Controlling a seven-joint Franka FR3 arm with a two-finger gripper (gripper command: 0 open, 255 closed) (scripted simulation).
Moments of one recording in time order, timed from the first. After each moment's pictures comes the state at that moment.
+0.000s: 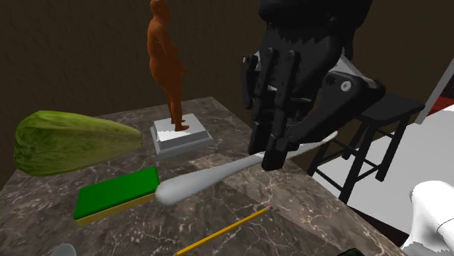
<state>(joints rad) 0.51 -0.03 0.27 -1.19 0.10 1.34 -0.27</state>
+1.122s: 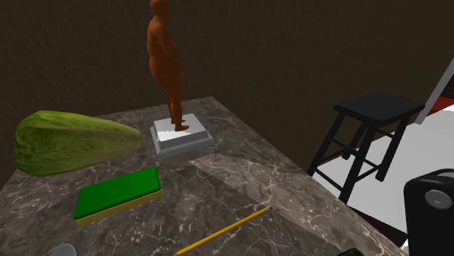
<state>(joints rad) 0.67 -0.05 0.46 -1.26 0.05 1.41 0.06</state>
